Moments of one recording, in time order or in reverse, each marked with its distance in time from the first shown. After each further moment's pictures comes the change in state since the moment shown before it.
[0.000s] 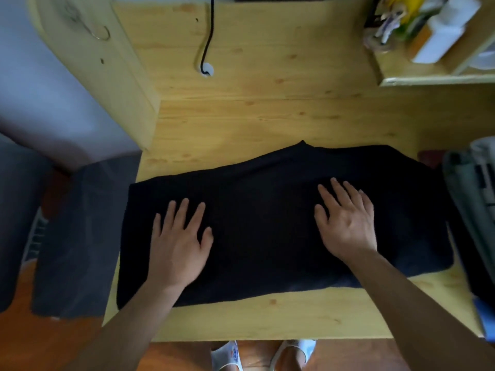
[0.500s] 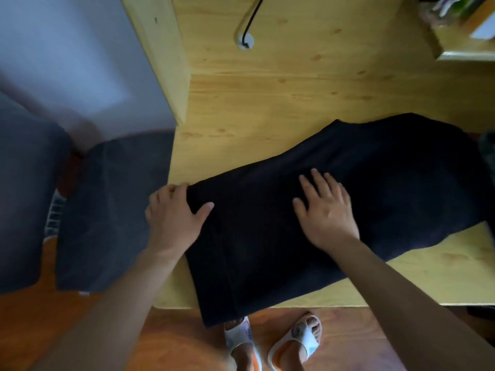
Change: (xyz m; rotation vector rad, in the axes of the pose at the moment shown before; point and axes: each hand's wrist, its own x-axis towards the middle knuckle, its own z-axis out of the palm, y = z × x) left_hand -0.006 -0.088 -0.019 -0.221 0.038 -0.206; right_hand -0.042 -0.124 0.026 -0.047 -0.140 -0.083
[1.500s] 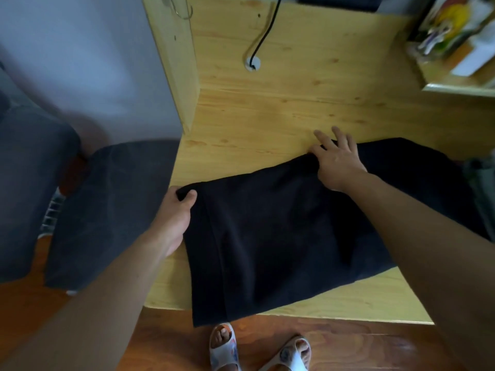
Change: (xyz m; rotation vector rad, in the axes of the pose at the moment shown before) left_hand 0.010 0.009 0.002 -1.171 -0.175 -0.418; right_hand 0.118 0.045 -0.067 -0.381 -0.032 -0.168
